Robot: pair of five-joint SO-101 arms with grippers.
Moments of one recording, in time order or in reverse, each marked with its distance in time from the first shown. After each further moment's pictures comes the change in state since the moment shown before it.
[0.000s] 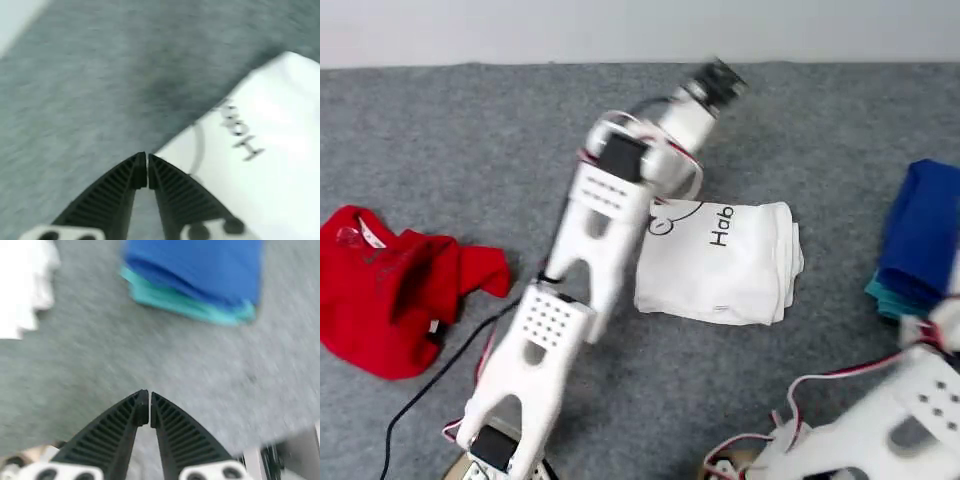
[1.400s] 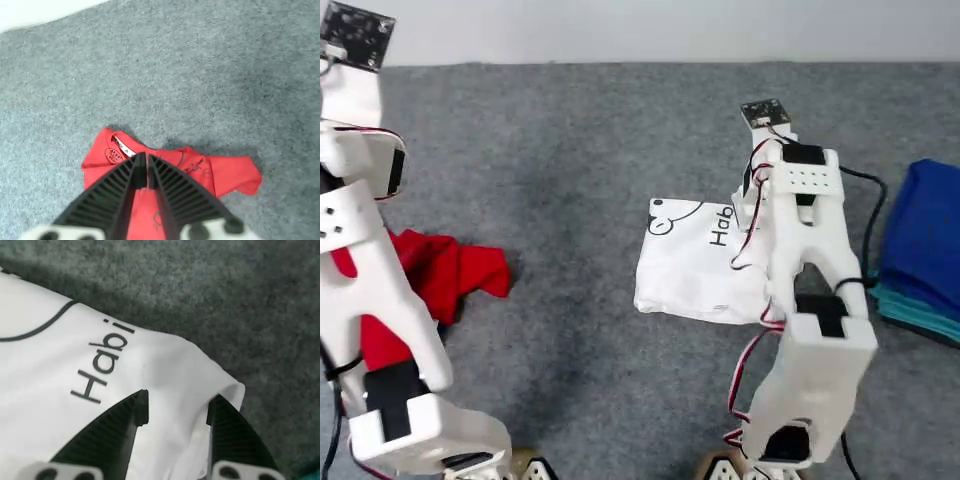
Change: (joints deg) left arm -44.7 -58.7 57.8 0.1 -10.0; right arm -40.3 70.0 -24.3 -28.9 -22.2
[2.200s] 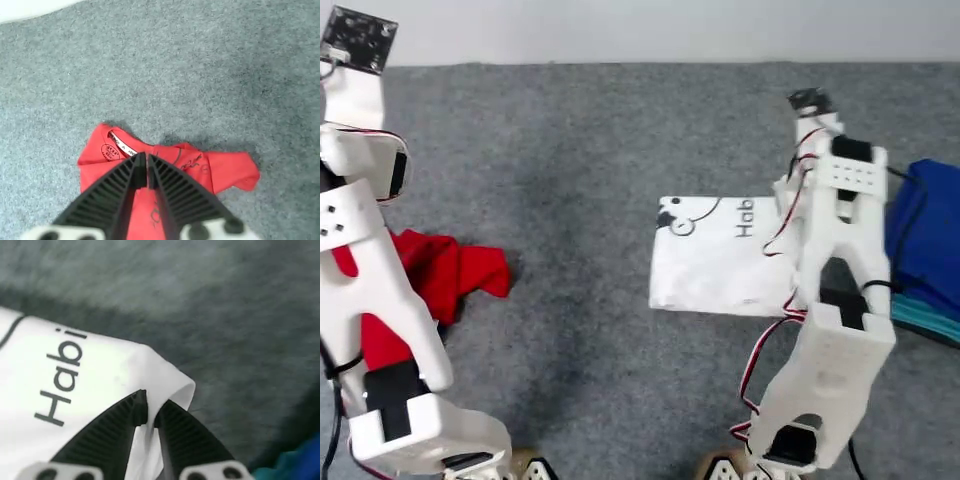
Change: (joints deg) left arm -0.1 0.0 1.2 0.0 0.0; right arm 9.1 3.7 -9.8 0.4 7.5
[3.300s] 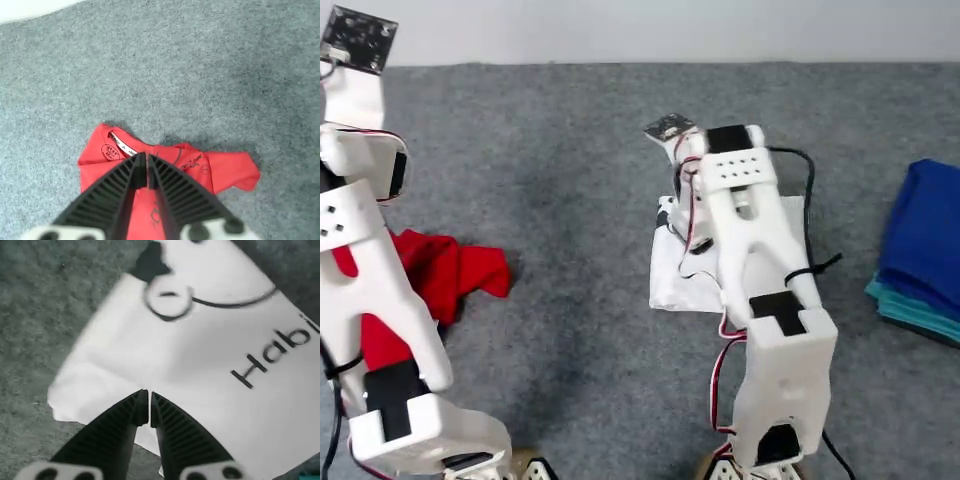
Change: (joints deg) left arm 0.0 0.0 0.0 0.0 0.0; right arm -24.4 -2.9 -1.8 22.2 0.2
